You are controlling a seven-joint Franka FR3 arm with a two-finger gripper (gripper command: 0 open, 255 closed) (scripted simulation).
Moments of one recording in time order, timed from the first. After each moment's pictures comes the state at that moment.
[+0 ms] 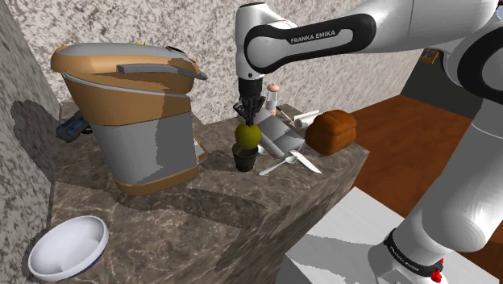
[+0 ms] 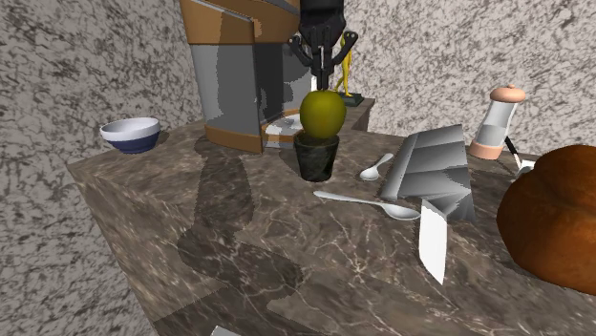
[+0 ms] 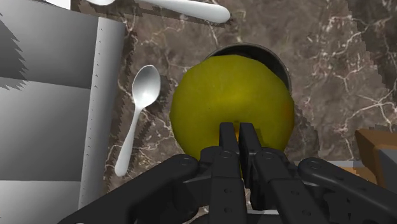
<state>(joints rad) 0.03 0.13 0.31 -1.75 -0.10 1.84 0.30</state>
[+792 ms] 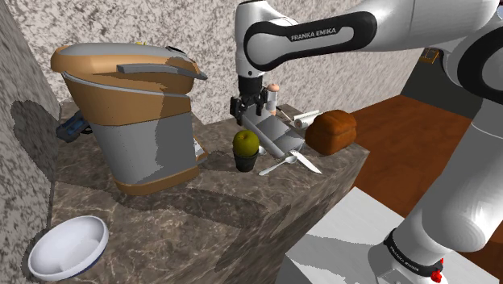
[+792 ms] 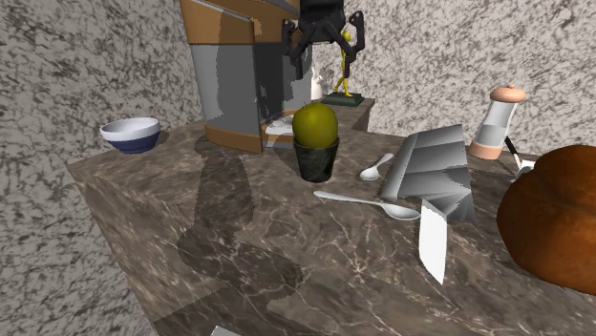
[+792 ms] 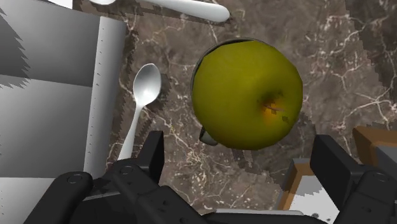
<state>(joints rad) 0.03 0.13 0.31 -1.73 -0.10 1.82 0.30</state>
